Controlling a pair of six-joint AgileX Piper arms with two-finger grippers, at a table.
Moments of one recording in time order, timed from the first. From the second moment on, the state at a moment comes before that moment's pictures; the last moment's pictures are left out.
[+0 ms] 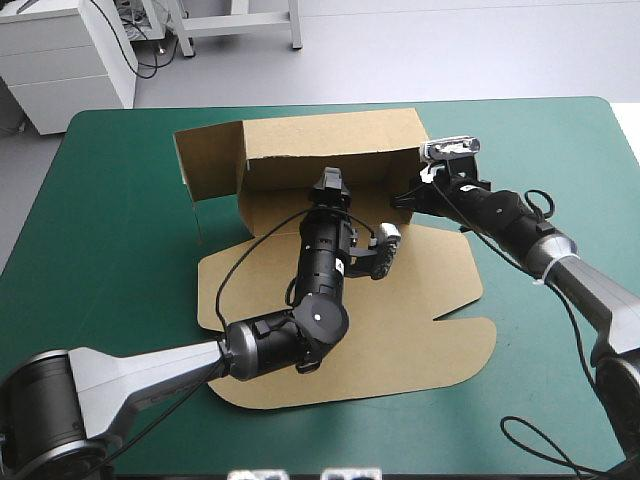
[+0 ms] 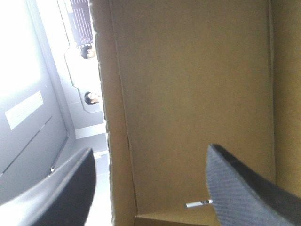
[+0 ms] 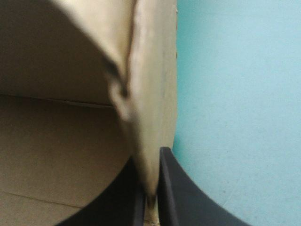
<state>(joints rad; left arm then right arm) -1.08 1.70 -1.17 1.70 0.95 -0.29 0.28 1.64 -1.13 0.95 0.16 -0.86</state>
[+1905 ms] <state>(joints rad) 0.63 1.23 -0.96 -1.02 0.70 0.76 0.27 1.66 -1.25 0.42 0.48 -0.36</state>
